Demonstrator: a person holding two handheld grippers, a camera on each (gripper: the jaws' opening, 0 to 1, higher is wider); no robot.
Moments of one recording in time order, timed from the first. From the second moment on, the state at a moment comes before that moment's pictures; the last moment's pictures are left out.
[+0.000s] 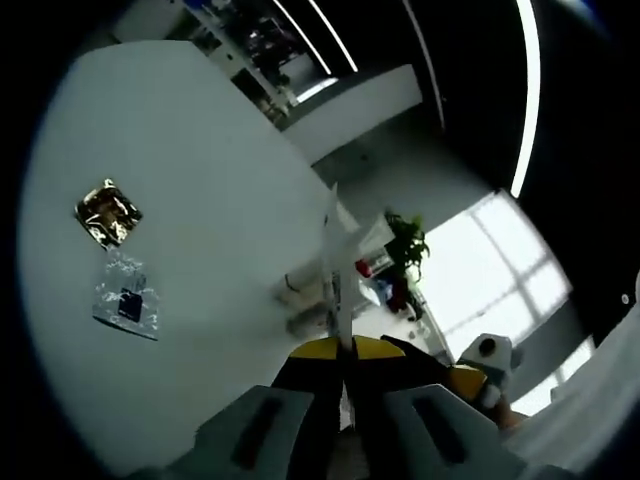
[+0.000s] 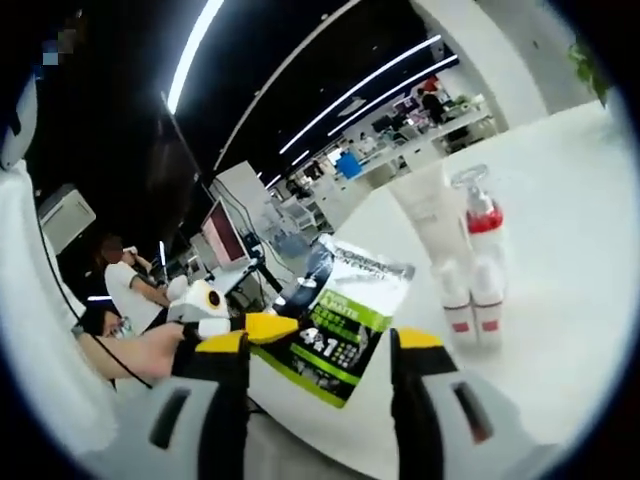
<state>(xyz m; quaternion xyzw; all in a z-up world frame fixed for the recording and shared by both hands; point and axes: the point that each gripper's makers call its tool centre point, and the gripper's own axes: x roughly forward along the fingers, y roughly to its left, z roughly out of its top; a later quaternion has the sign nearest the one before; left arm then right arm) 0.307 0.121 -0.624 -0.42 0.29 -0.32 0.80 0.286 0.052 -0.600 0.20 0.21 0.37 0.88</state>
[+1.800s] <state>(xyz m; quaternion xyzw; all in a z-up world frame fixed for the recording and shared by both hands) 0.348 0.117 -0.734 -0.35 0.37 -0.16 0.84 0.299 -0.034 -0.609 0.12 0.21 0.26 0.93</state>
